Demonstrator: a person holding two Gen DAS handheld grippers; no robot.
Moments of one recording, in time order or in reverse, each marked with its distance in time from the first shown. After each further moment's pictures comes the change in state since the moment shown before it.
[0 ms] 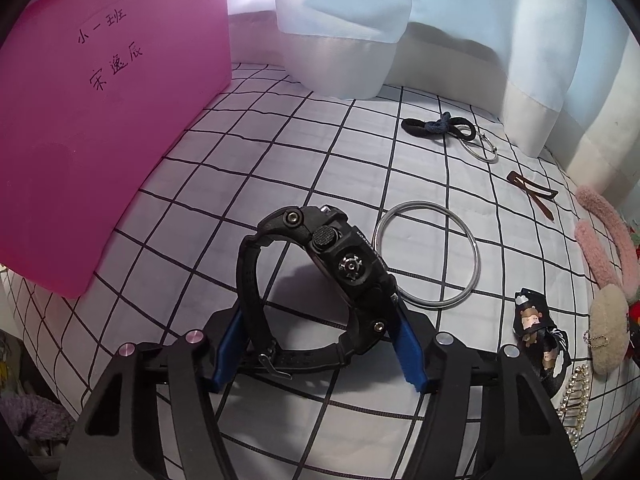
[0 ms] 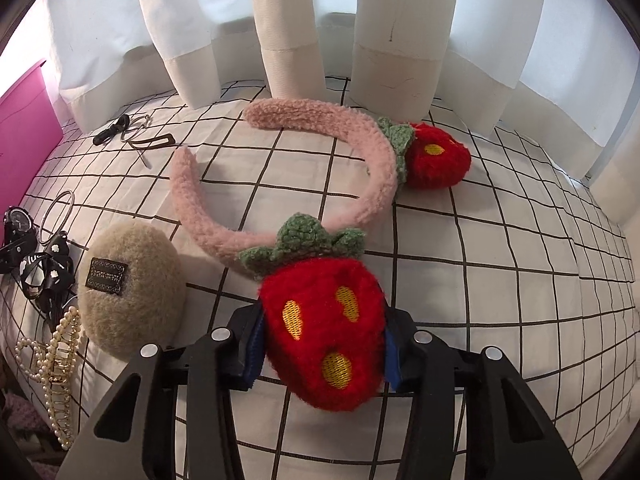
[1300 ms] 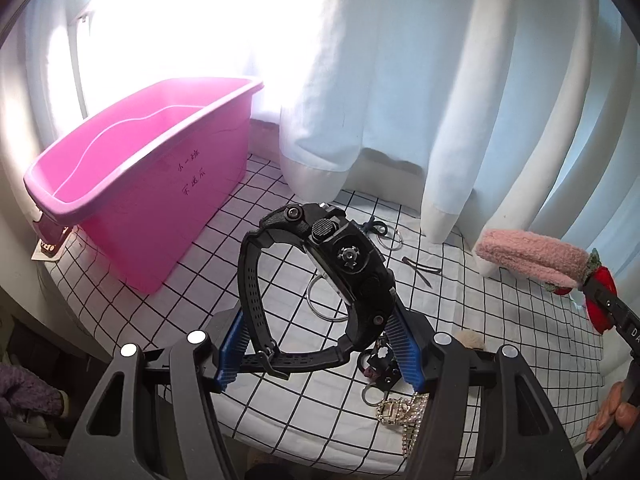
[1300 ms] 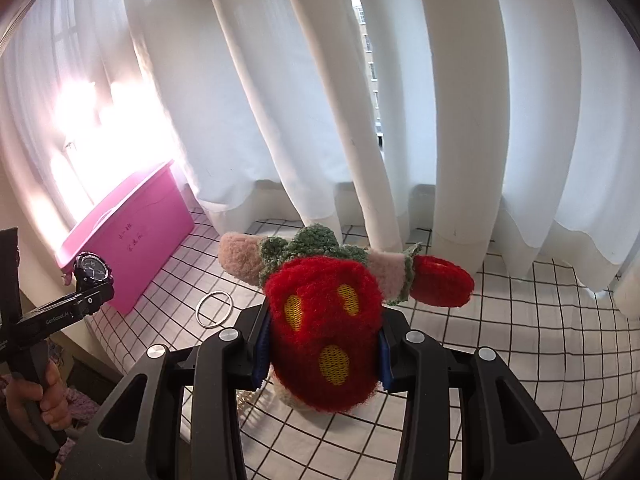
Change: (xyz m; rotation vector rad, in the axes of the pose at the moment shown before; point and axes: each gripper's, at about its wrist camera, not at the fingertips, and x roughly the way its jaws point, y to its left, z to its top) left arm -0.189 -0.024 0.015 -0.123 -0.201 -0.052; right arm -0.155 0.010 0.080 -0.105 -0.284 0.392
